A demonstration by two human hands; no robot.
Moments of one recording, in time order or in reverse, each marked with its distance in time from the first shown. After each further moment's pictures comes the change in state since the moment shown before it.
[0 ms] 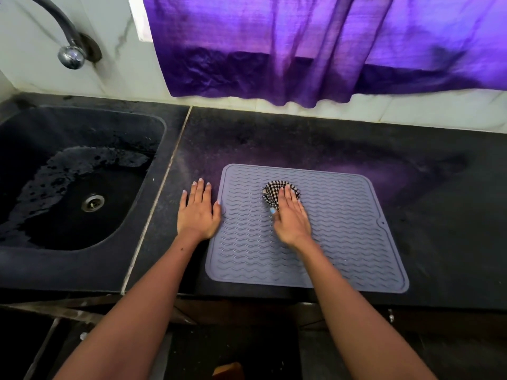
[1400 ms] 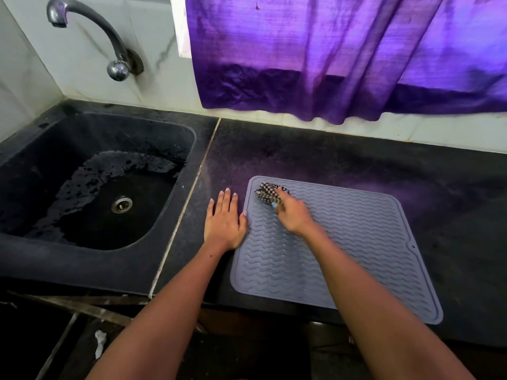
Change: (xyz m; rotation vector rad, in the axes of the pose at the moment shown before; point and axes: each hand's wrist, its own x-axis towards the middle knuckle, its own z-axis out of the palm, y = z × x) left_hand -0.001 0.000 -0.002 -0.005 -0.018 0.011; right_hand 0.049 -0.049 -0.012 0.158 -0.054 -0.129
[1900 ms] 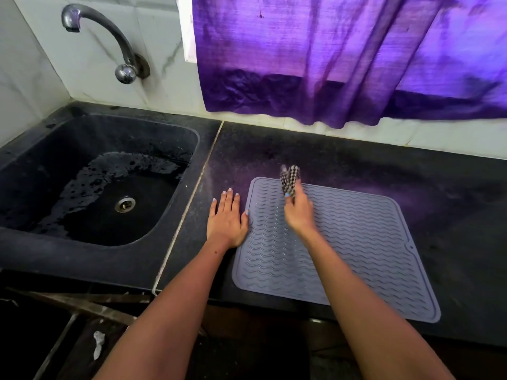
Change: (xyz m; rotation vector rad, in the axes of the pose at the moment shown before) left_hand -0.002 0.003 -0.006 -0.003 -0.030 -0.004; right_hand -0.017 -0.013 0.000 0.391 0.337 0.097
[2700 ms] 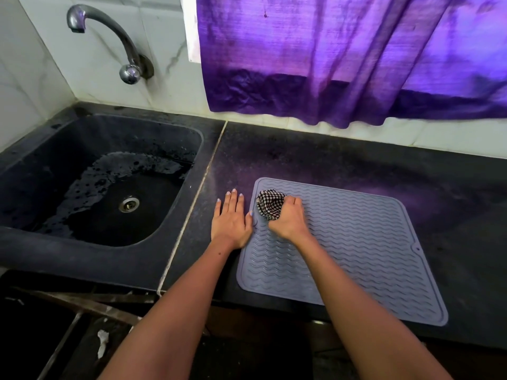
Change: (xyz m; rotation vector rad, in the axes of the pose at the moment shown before) left_hand 0.001 0.000 0.002 0.008 0.009 0.004; right_hand -0.009 -0.006 0.019 -0.393 -0.195 0.057
